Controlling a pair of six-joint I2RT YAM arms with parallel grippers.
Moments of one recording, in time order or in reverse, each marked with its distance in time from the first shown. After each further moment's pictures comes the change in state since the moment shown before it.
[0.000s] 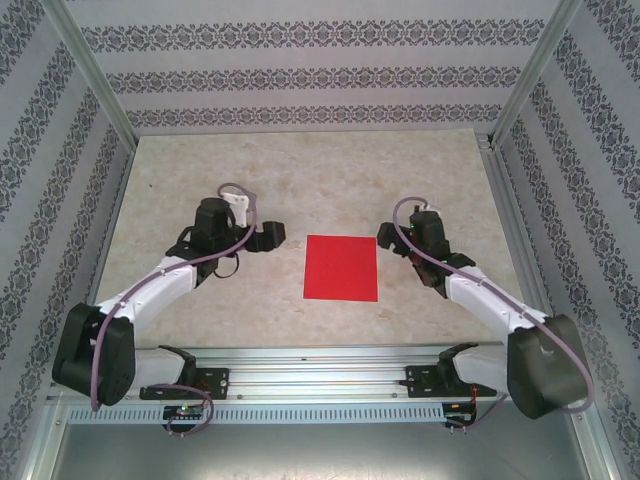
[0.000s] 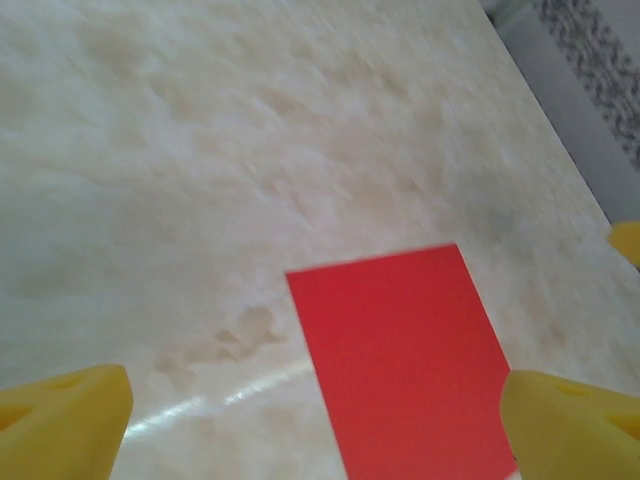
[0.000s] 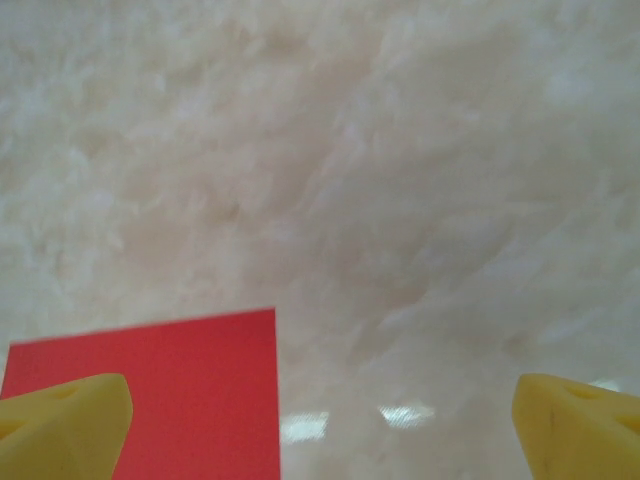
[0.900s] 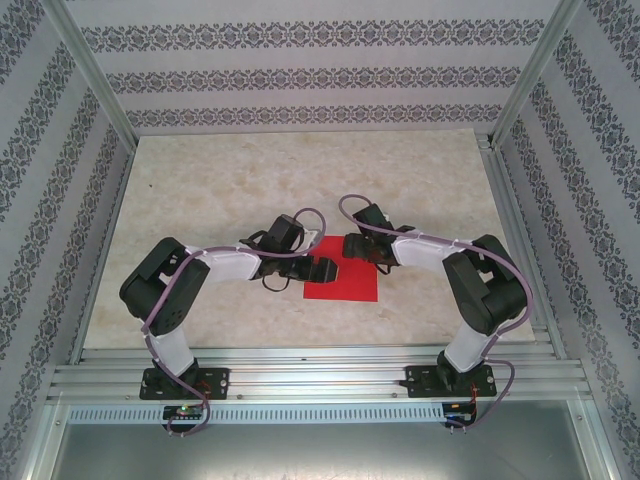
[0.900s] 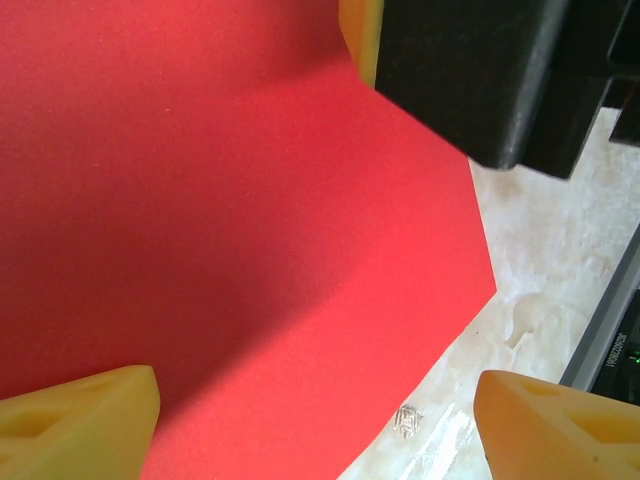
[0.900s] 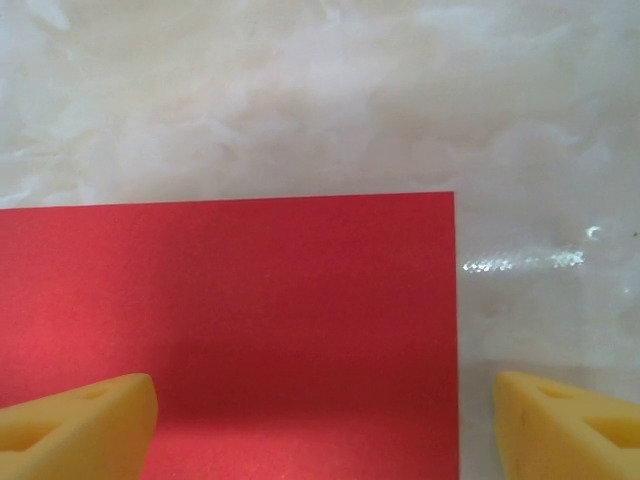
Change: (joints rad) left arm -0.302 0.485 0.174 -0.002 0.144 -0.124; right arm 0.193 0.495 0.292 -0.144 -0.028 0.088
